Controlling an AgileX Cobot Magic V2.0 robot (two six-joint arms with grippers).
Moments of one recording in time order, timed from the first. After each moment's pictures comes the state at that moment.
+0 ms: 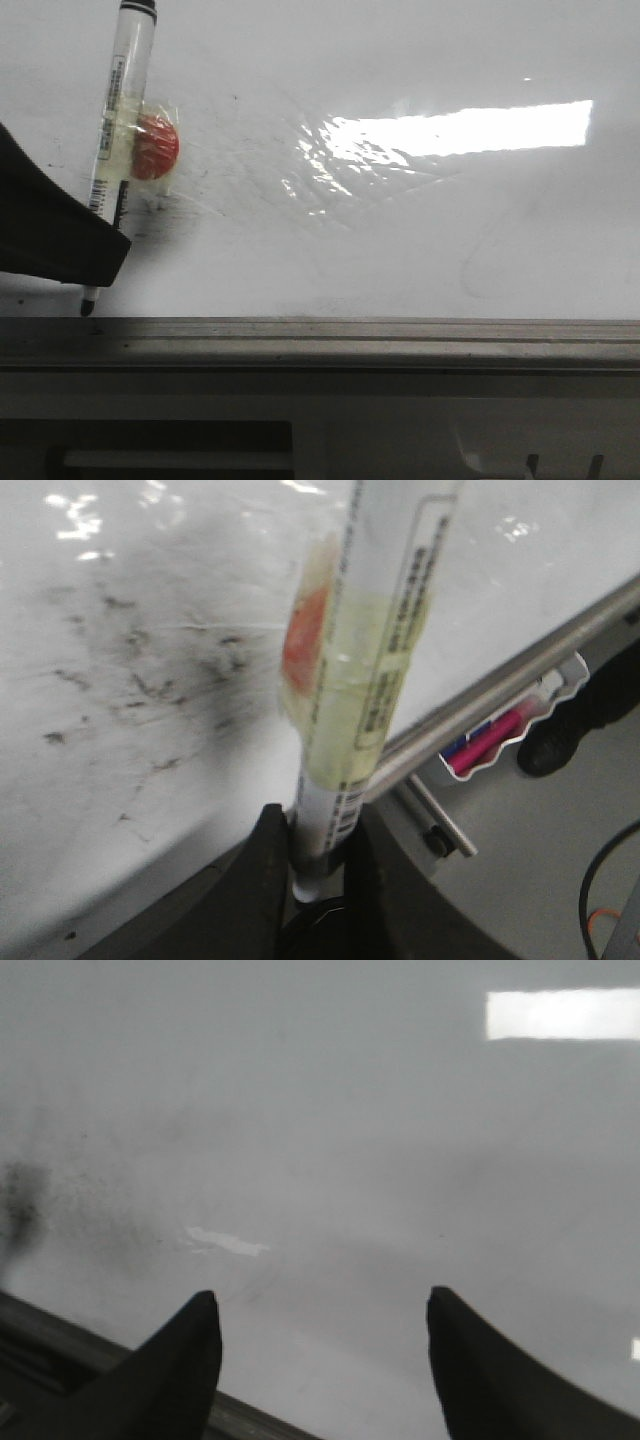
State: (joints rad) left arm -0.61 1.03 -0.53 -0.83 0.42 0.68; right arm 0.28 0.21 -0.43 0.27 0.53 -0.21
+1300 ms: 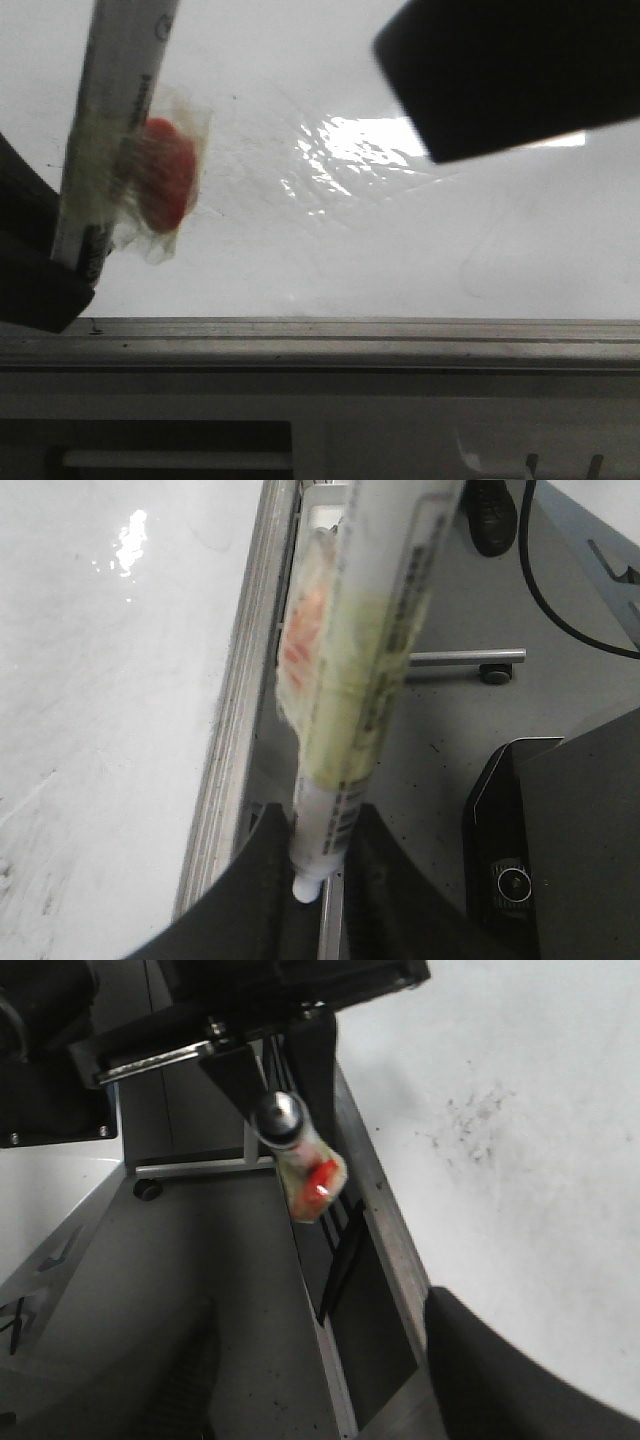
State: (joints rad) left arm -0.61 1.00 -0.61 -0.83 0.71 1.50; right arm 0.99 0.83 -0.65 0.37 0.41 -0.64
